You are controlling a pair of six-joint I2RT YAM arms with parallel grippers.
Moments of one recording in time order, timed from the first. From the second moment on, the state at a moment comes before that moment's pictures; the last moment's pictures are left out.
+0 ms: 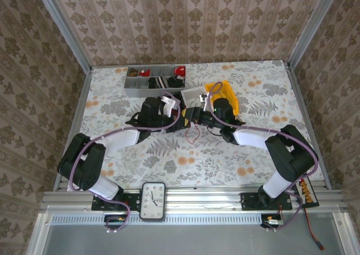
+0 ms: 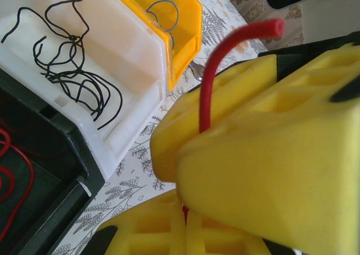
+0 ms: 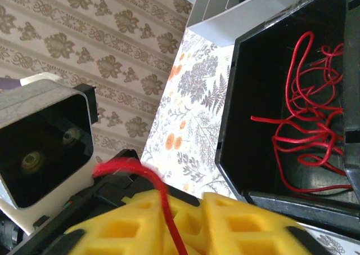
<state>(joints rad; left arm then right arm) -0.60 1.51 0.78 0.20 0.60 -0.37 0.54 1.62 0.77 0.57 -0.47 0.88</state>
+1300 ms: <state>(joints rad) -0.57 1.43 0.74 0.23 0.41 -0.36 0.58 1.38 0.75 0.04 -0.66 0.56</state>
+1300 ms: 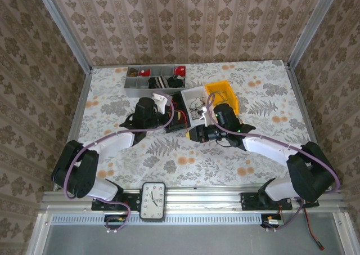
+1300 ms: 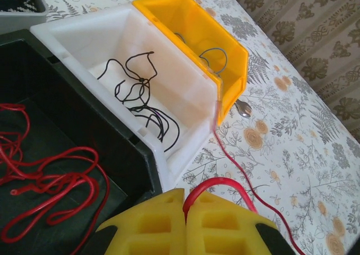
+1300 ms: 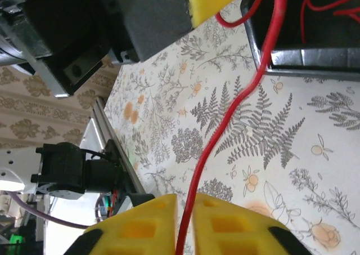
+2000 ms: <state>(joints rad) -0.66 1.43 0.74 0.16 0.49 -0.27 0.49 1.57 0.81 0.58 -0.38 0.97</state>
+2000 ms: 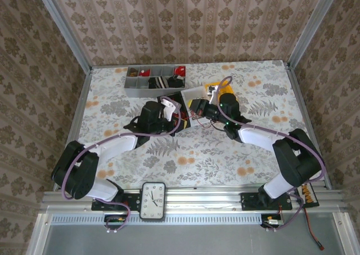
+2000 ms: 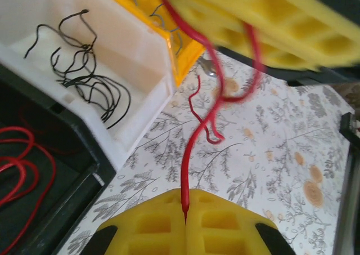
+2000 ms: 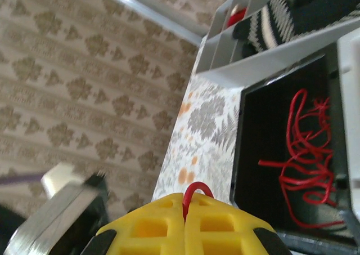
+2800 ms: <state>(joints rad) -0.58 1.44 0.69 0.38 0.66 -0.43 0.48 1.56 0.82 0.62 -0.35 1.00</state>
